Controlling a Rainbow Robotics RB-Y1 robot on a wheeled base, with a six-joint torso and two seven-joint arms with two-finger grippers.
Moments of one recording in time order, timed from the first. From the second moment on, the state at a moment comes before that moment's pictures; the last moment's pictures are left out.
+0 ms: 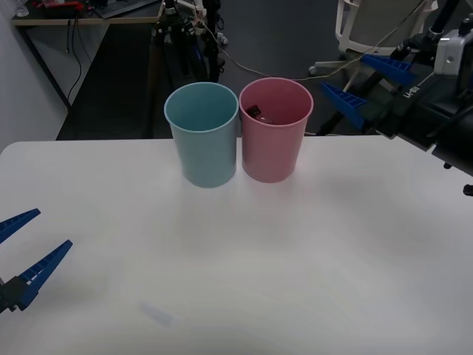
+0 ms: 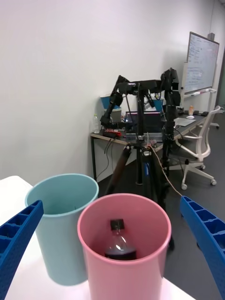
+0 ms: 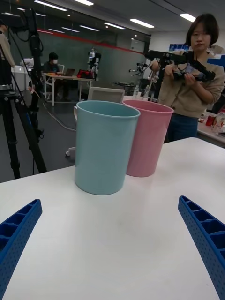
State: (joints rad) right arm -0.28 -1.21 0.40 -1.93 -0.11 -0.21 0.54; left arm 0.35 0.40 0.52 -1.66 -0.96 -1.22 0.00
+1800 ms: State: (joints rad) right arm 0.36 -0.82 -0.10 -1.88 0.76 -0.60 -0.01; left arm 0.35 0.40 0.52 -1.66 -0.96 -1.22 0.00
